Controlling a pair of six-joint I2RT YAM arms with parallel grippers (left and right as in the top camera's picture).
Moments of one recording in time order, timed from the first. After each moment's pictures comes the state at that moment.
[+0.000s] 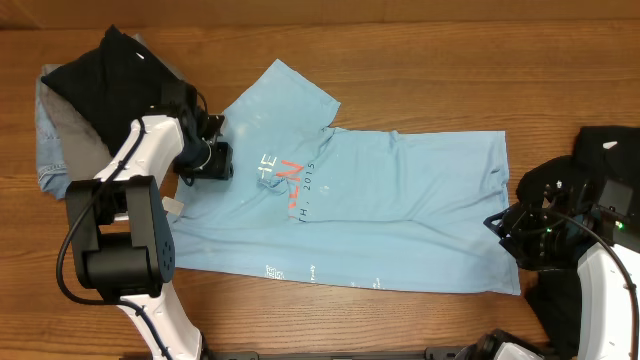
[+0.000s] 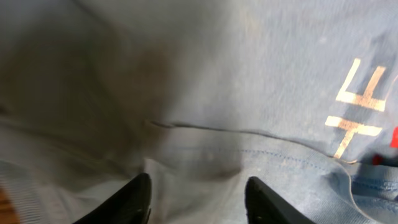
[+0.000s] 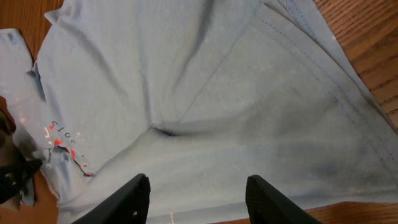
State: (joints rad) left arm 0.05 2.01 1.39 -0.85 0.16 0.14; right arm -0.47 1.20 0.81 -1.02 -0.49 0.28
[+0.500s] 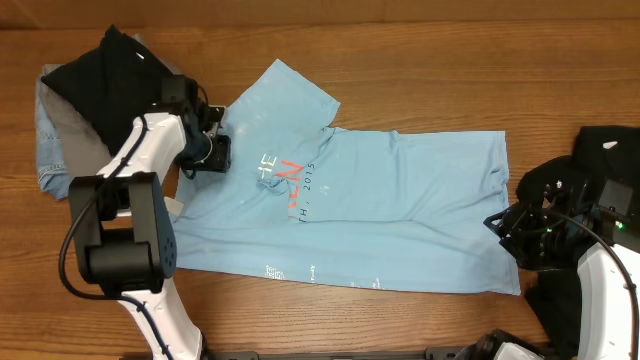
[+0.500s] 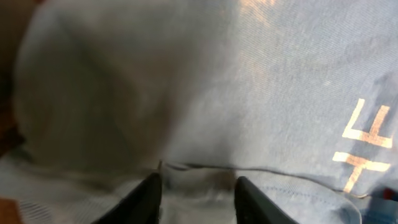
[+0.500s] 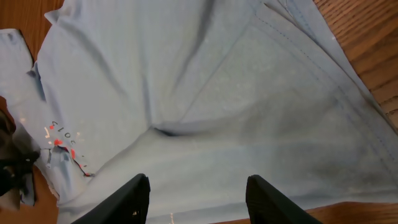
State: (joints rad) left arm 0.04 2.04 1.40 -0.77 0.15 0.15; right arm -0.47 1.20 0.81 -1.02 -0.49 0.28
